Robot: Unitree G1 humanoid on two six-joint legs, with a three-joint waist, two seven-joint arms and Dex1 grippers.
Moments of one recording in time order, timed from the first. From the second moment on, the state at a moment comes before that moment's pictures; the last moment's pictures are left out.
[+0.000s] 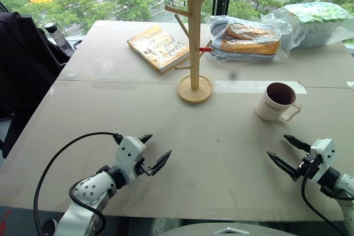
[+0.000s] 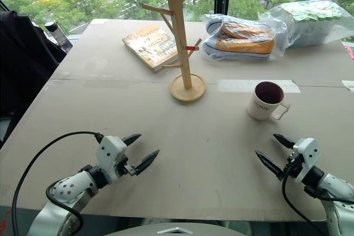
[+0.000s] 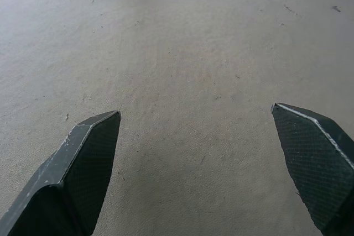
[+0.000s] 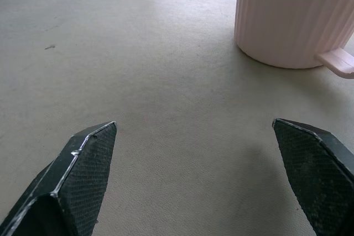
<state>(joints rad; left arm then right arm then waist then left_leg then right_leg) 0.37 0.52 0.07 -0.47 -0.26 0.21 -0.63 0.33 -0.53 -0.28 -0.13 0.45 0.02 0.91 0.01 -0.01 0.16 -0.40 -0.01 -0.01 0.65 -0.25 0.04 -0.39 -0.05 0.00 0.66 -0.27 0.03</state>
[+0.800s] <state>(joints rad) 0.35 0.52 0.07 -0.47 -0.28 0.21 -0.64 0.32 -0.50 -0.28 -0.13 0.45 0.02 0.84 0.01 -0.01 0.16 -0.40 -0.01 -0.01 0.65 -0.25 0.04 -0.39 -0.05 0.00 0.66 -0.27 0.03</state>
